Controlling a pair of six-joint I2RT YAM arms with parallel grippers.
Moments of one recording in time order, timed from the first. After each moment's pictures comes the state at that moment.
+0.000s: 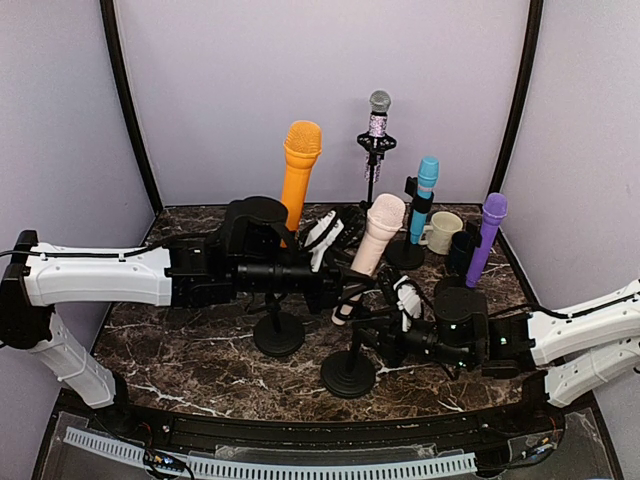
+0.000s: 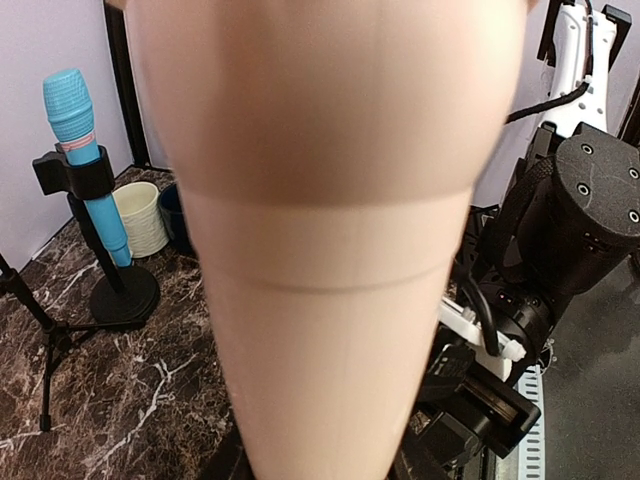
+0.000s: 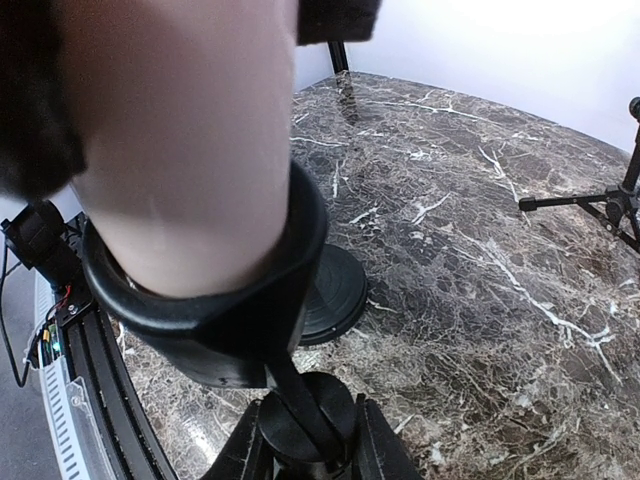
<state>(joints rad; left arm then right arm) -1.12 1.52 1.20 0.03 0.15 -0.01 1.26 1.17 0.51 0.28 0.25 0.31</state>
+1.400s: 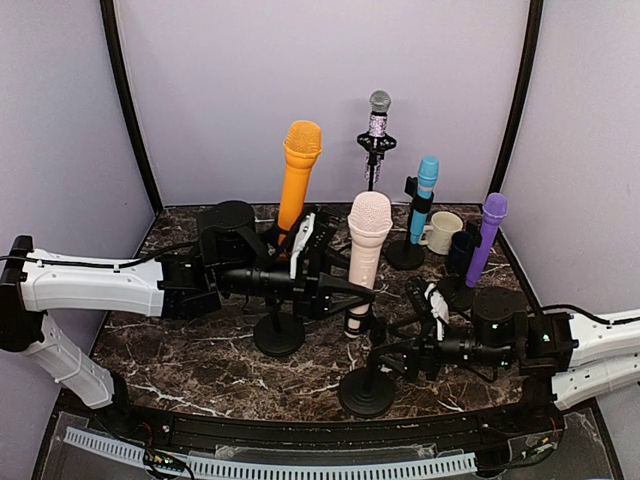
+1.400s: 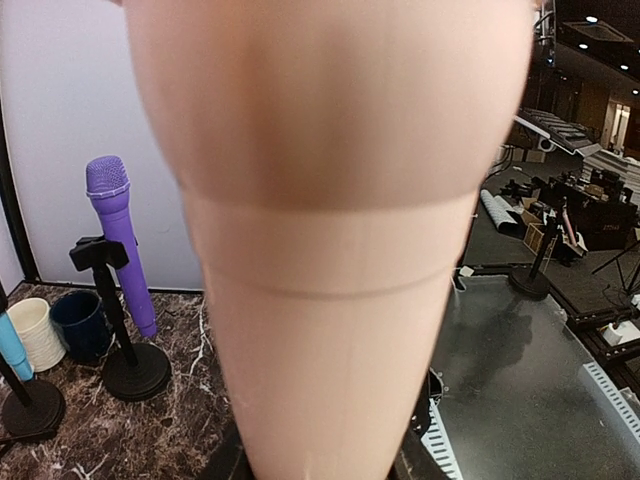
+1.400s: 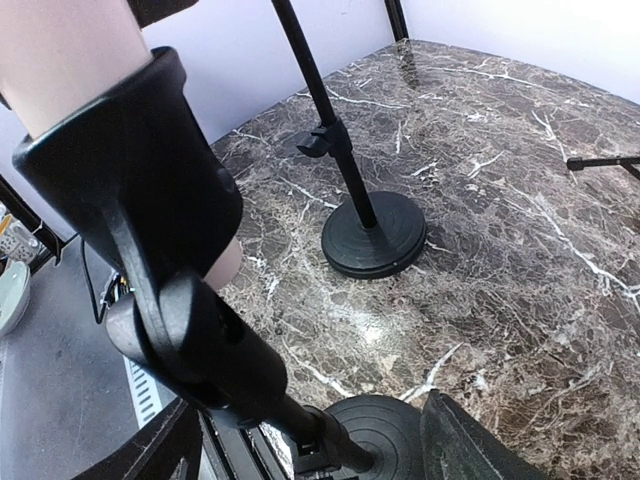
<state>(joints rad) -1.11 1.46 1.04 0.37 0.54 -0.05 1.27 0.84 0.46 0.02 0.08 0.37</state>
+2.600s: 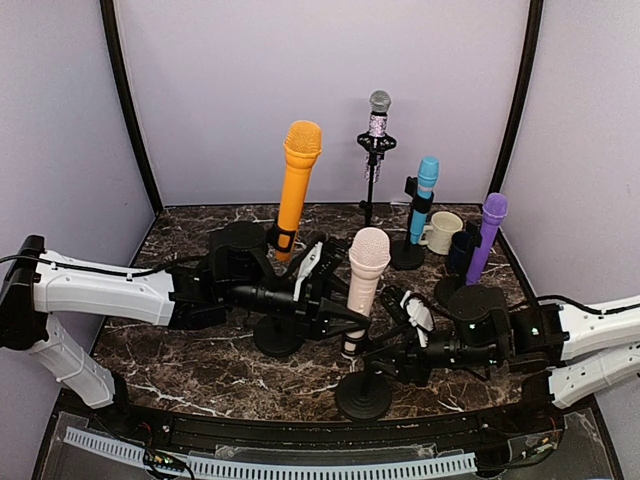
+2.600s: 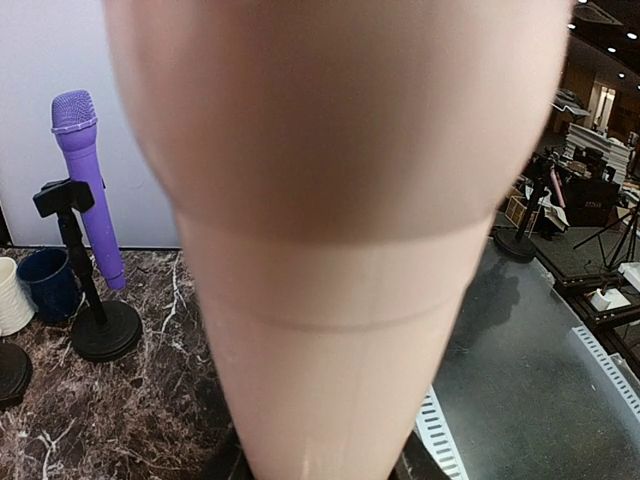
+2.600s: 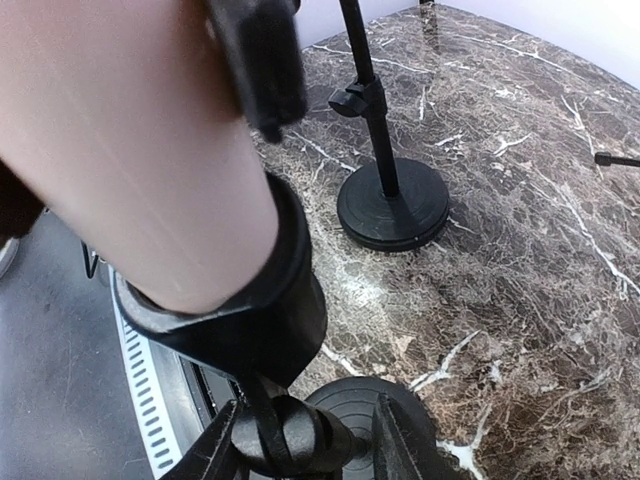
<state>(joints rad) -1.11 1.50 0.97 0.38 0.59 -0.03 1.31 0.97 0.58 -0.09 0.06 0.31</state>
